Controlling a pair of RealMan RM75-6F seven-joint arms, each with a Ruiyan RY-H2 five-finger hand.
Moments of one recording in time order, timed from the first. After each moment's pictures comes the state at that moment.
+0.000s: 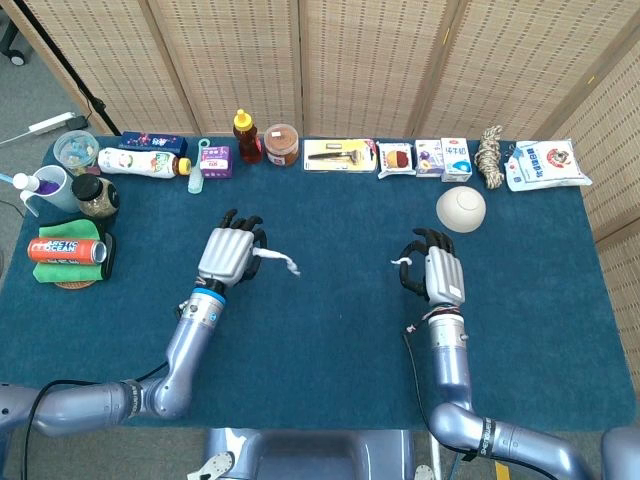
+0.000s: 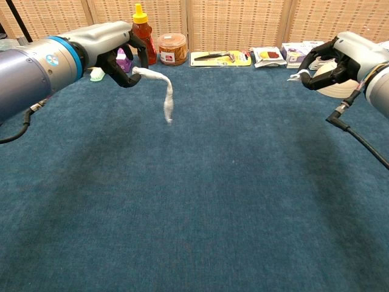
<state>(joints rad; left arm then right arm) -0.86 -1.64 -0.32 -1.56 0.80 1.12 0.62 0.57 -1.71 0.44 -1.58 -0.84 1.26 -0.28</state>
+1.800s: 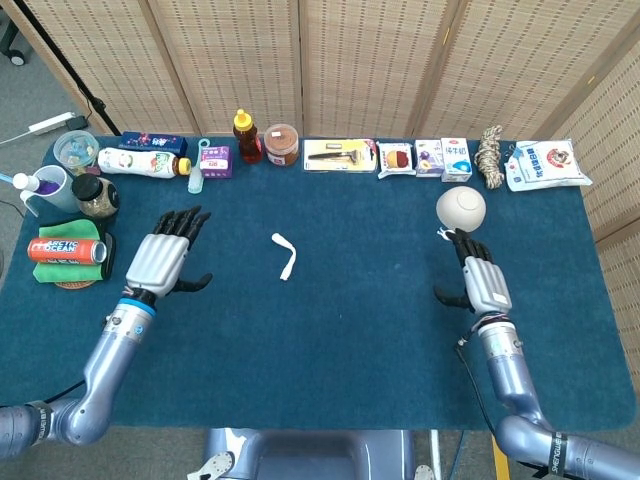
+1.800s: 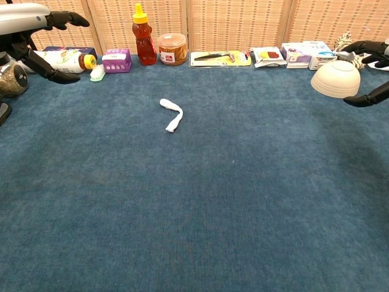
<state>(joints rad) -0.73 -1.27 -0.18 -1.83 0.88 1.14 0.48 0.50 -1.39 0.29 -1.65 -0.91 1.10 -0.14</state>
